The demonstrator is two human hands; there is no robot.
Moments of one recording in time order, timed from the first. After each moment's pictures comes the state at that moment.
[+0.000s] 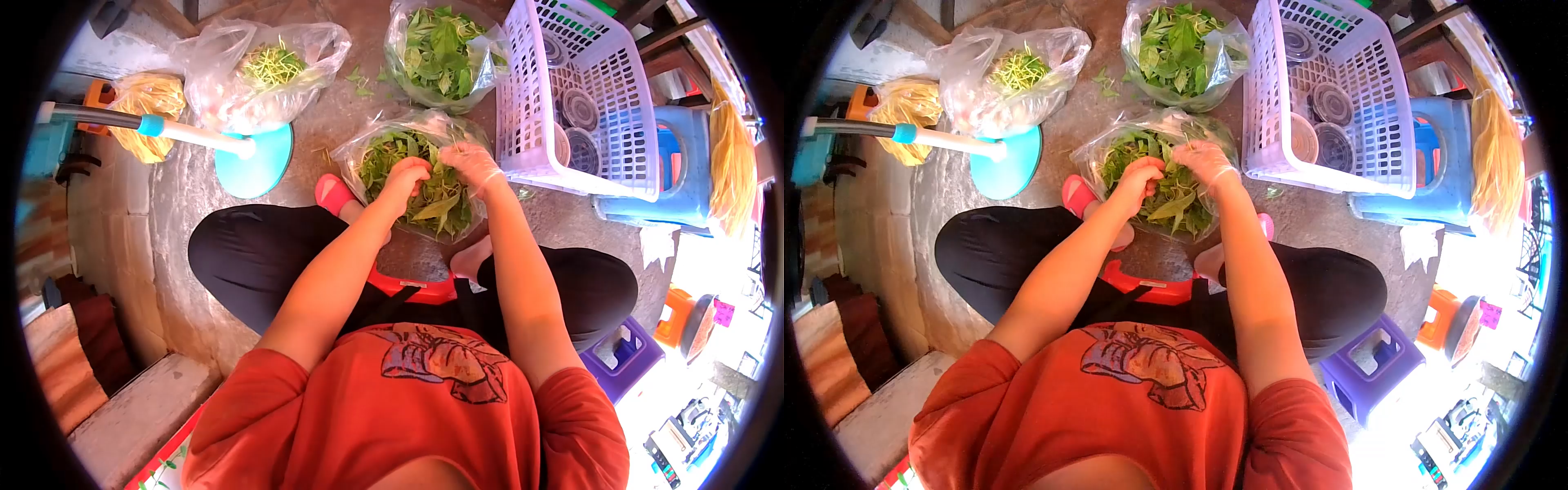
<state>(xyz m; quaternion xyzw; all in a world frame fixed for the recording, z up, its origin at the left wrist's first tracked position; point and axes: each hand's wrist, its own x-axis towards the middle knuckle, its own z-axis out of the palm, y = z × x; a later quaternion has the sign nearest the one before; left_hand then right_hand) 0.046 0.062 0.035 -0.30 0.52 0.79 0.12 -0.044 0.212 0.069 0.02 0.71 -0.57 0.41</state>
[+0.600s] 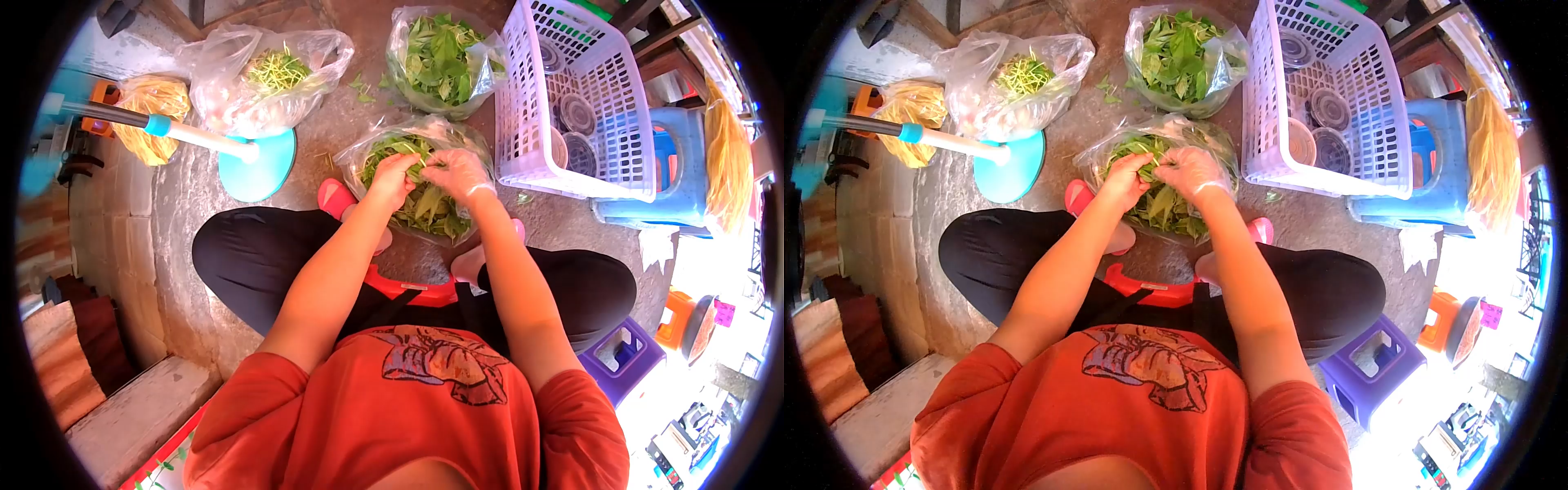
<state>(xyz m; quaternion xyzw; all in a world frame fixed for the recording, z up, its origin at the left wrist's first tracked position) 0.039 0.047 0.056 -0.35 0.38 0.85 0.06 -0.020 0.195 0.113 -0.24 0.88 -0.34 0.21</state>
